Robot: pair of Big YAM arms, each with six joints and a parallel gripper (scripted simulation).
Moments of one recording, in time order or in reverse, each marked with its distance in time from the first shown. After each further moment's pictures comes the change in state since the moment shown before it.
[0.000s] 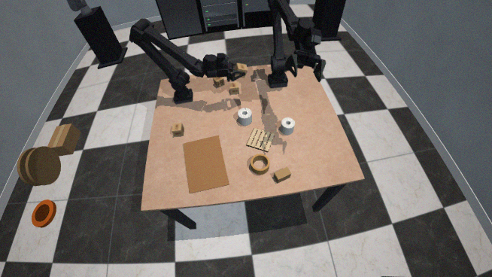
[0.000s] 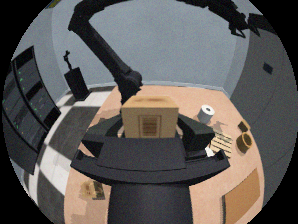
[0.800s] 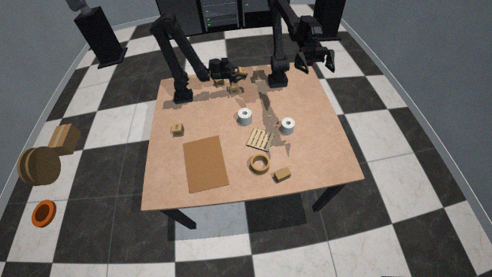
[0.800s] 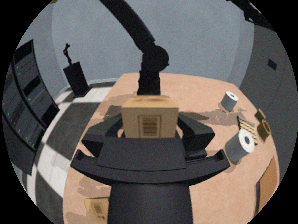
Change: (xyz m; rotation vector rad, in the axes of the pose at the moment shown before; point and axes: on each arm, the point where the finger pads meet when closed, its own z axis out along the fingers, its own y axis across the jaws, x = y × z) left arm -0.052 0.021 0.006 -0.119 -0.193 0.242; right arm 0.099 0.098 0.032 0.007 0.014 -0.006
